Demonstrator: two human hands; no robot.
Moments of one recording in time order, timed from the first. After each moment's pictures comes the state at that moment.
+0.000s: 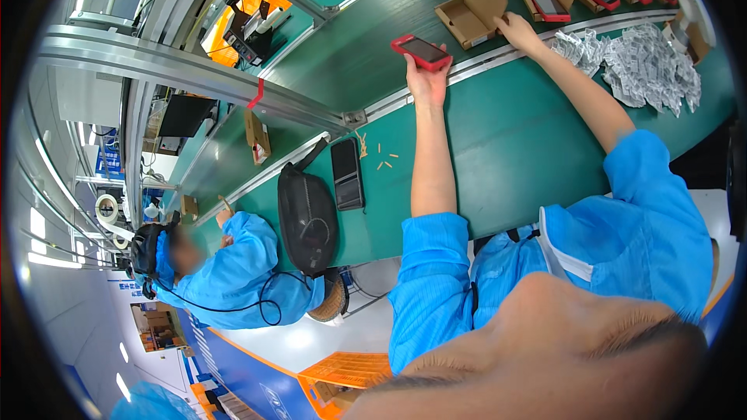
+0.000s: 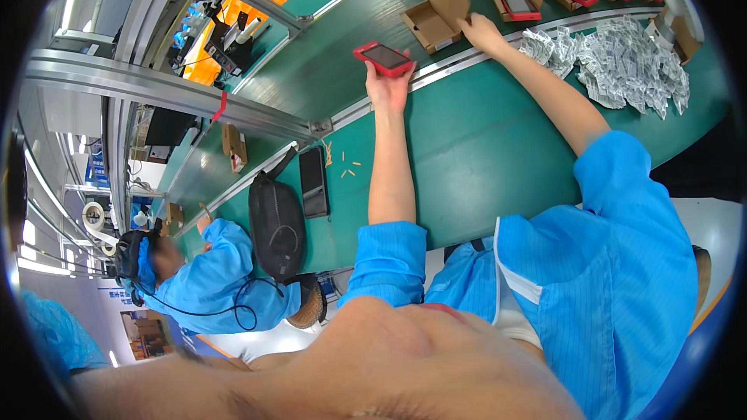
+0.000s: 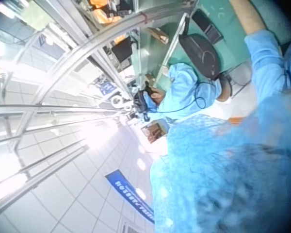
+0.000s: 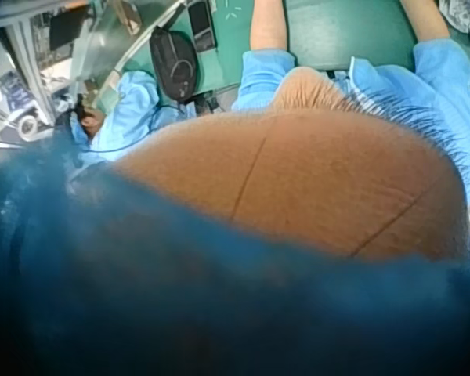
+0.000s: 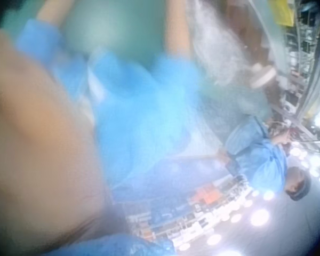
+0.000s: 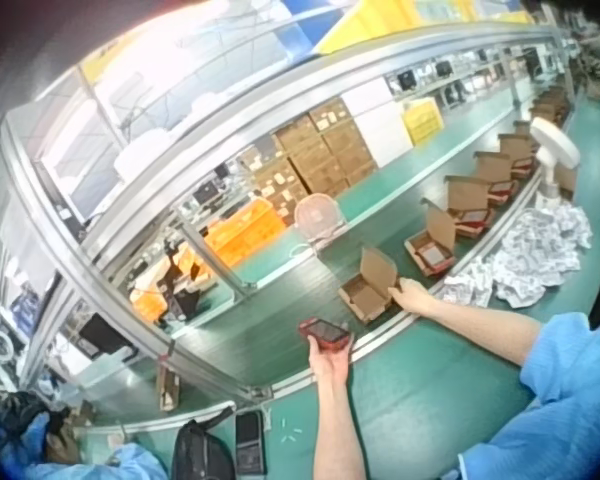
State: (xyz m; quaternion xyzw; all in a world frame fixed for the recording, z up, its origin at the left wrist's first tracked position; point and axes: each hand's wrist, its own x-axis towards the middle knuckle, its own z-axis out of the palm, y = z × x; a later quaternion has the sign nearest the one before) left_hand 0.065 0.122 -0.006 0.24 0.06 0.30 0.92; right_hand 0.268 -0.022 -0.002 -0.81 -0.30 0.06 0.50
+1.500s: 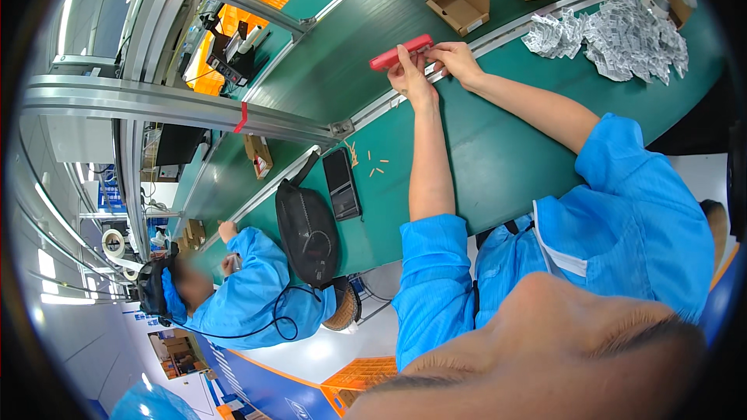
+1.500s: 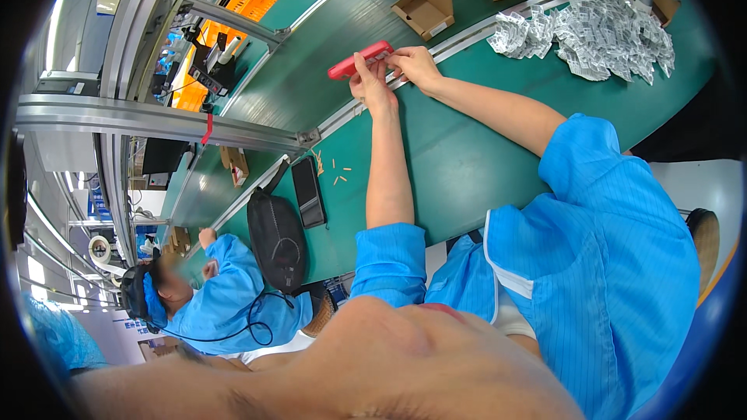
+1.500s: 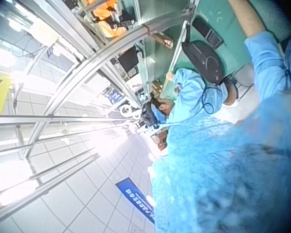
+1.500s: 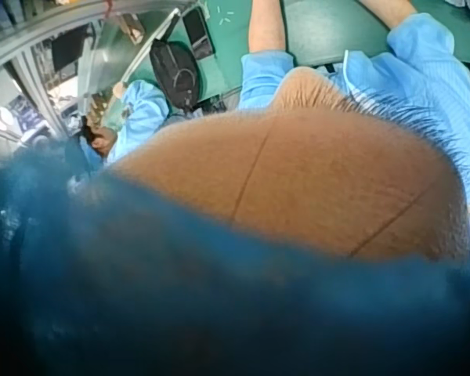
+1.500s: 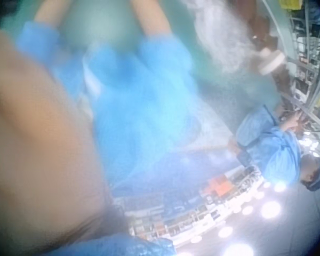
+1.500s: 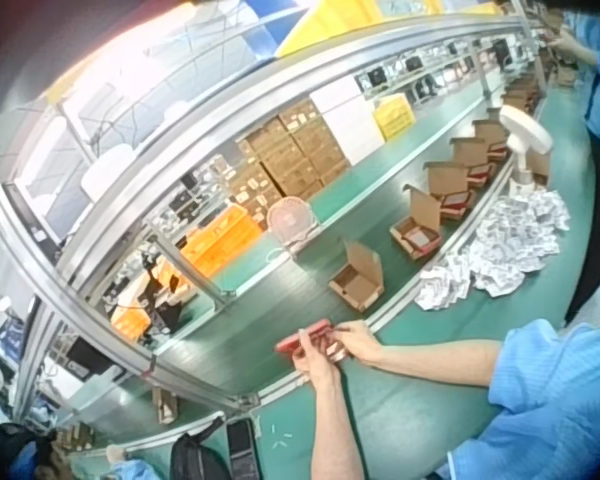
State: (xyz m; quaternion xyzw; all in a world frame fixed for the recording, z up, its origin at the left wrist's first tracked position) left_hand 0.077 0.092 0.009 0.39 0.16 0.49 0.76; right_hand 0.138 0.019 0.004 -0.55 -0.18 0.31 0.76
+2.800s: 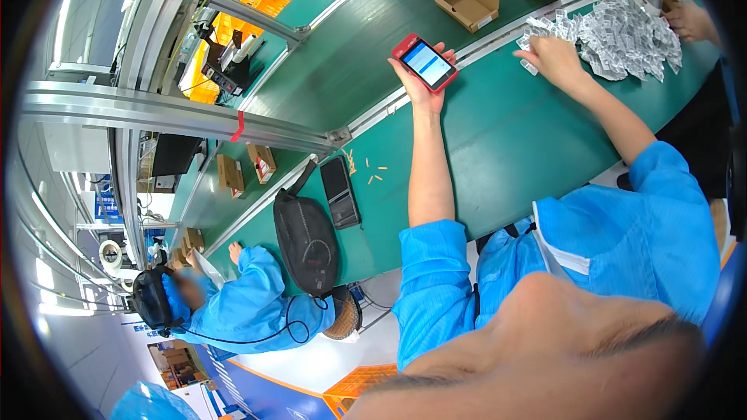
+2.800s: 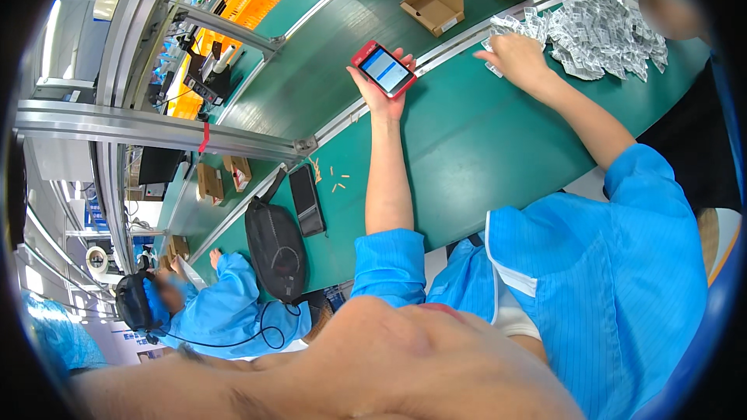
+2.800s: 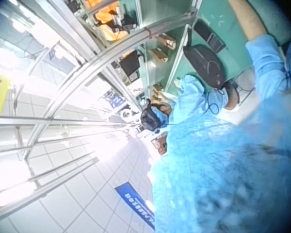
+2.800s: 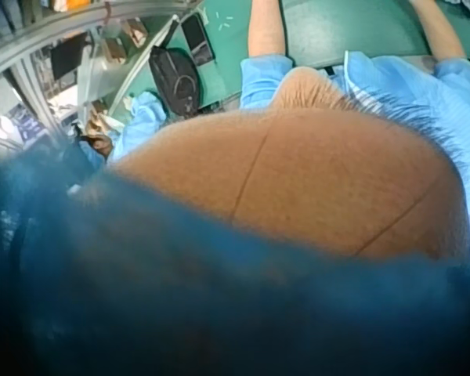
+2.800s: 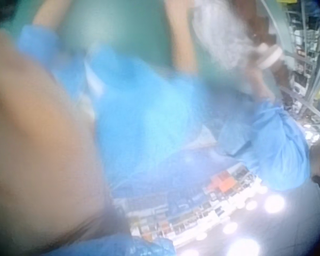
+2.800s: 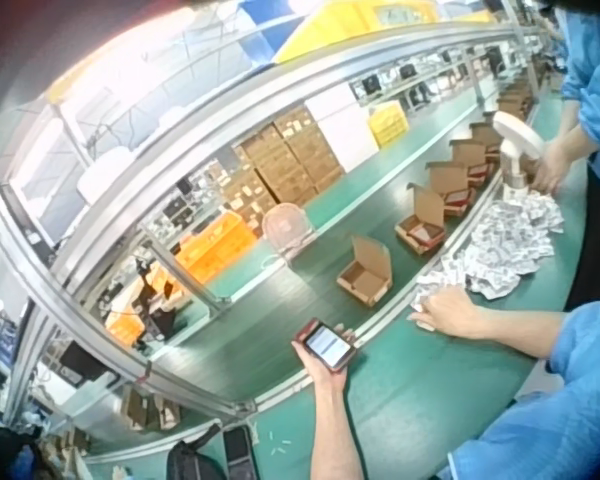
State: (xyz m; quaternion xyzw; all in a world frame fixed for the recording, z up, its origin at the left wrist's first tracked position) left_hand 0.069 0.081 0.013 0.31 0.06 0.21 0.93; right_hand 0.182 -0.156 0.065 -0.92 -0.36 -0.03 0.13
